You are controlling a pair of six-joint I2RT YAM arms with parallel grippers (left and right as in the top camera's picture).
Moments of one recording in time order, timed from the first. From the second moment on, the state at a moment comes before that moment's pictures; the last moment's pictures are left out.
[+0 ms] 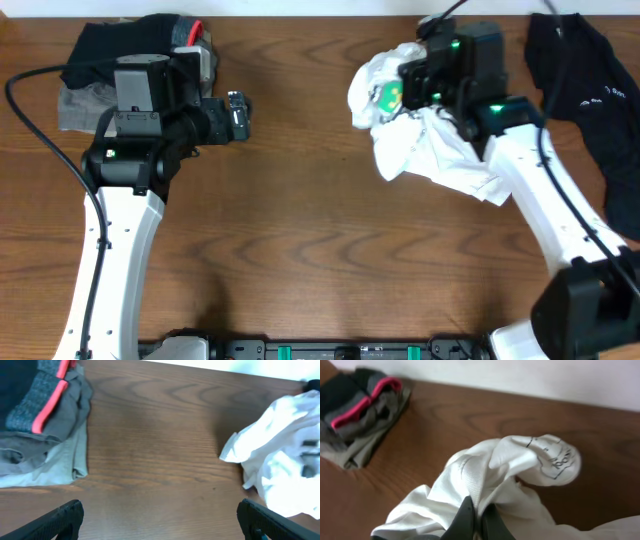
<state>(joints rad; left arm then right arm) -0.04 1.34 1.32 -0.76 0.23 -0.14 0.26 1.68 1.37 -0.34 -0.25 0.13</state>
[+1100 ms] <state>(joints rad) 0.01 1.44 1.36 -0.56 0.32 -0.30 0.13 1.61 1.37 -0.59 -0.19 0.14</state>
